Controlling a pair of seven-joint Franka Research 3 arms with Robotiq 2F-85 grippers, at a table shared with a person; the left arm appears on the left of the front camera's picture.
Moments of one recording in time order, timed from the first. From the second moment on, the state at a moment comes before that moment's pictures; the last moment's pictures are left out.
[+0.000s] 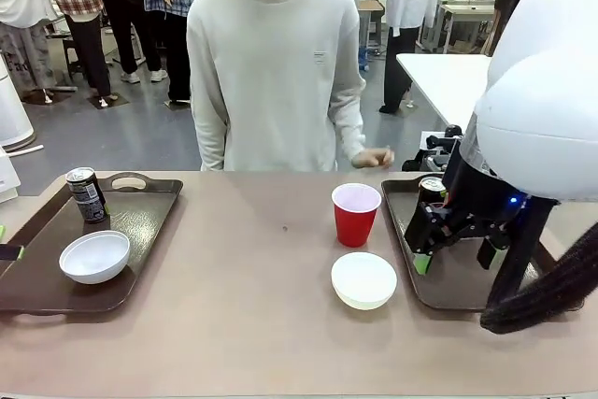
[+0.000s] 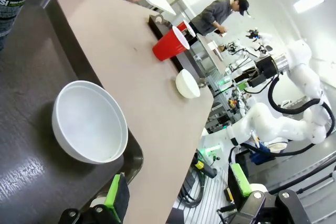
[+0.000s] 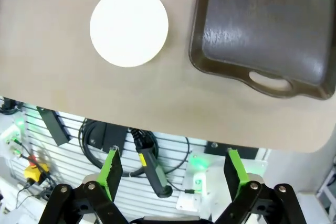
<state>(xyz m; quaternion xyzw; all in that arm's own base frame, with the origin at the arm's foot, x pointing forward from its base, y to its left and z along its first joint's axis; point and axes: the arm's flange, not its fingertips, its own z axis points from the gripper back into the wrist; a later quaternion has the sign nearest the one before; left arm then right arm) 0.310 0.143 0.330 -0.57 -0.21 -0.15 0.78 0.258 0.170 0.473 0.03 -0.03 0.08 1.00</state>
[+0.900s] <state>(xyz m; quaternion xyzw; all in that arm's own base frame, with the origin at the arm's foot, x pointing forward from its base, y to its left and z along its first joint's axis) 0.310 0.143 0.330 -0.57 -0.21 -0.15 0.78 0.343 0.202 0.390 0.06 -0.02 0.09 0.99</state>
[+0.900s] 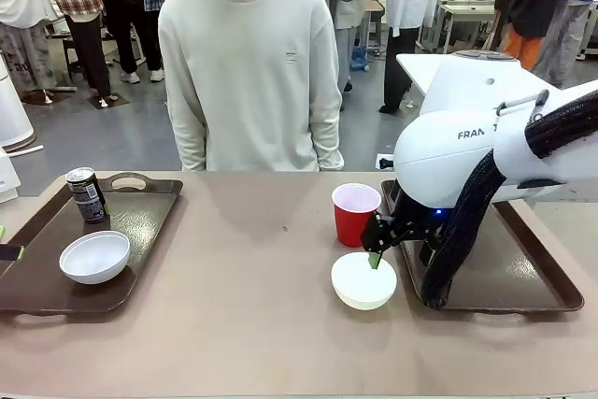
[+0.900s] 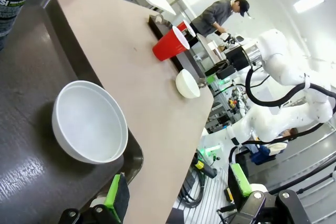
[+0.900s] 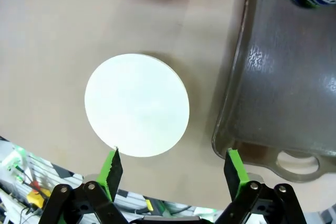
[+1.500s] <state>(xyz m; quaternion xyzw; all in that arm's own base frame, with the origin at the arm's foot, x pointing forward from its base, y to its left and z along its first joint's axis) 0.310 0.143 0.330 -0.57 -0.21 -0.15 0.78 0.341 0.206 0.388 0.05 -0.02 0.08 0.99</state>
